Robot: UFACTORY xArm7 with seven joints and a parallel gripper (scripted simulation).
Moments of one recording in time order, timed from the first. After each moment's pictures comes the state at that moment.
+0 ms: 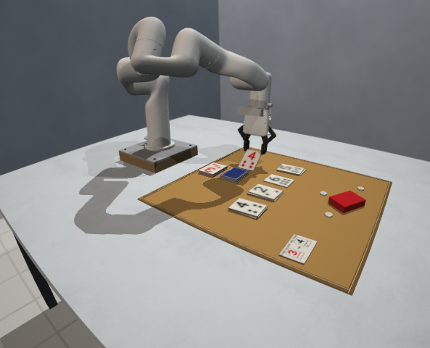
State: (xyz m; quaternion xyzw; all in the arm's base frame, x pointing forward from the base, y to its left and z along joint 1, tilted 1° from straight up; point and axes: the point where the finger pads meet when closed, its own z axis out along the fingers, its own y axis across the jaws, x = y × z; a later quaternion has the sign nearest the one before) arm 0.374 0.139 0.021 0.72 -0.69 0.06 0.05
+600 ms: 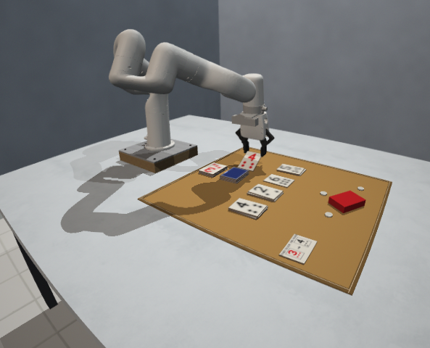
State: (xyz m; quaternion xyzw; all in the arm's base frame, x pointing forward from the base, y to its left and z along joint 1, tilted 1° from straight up) arm 0.373 0.138 0.014 0.72 -0.69 -0.04 -0.04
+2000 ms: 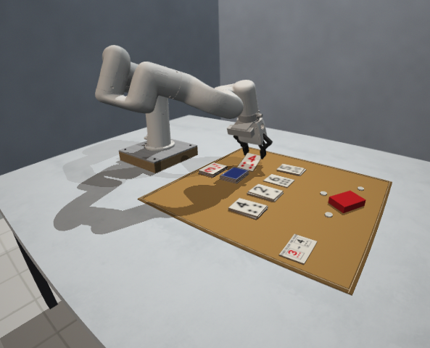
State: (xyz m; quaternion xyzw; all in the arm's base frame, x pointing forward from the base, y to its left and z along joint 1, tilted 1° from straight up) arm 0.373 0.136 0.006 0.71 -0.68 -0.13 -0.12
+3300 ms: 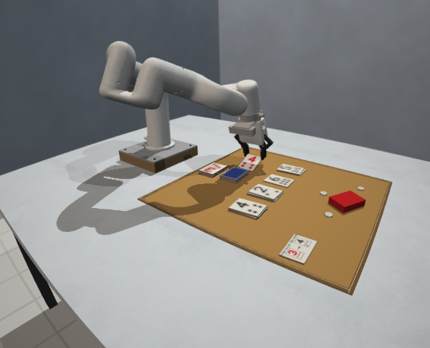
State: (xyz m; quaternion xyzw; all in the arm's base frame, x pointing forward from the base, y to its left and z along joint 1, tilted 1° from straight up) arm 0.373 0.139 0.001 0.71 -0.69 -0.10 -0.10
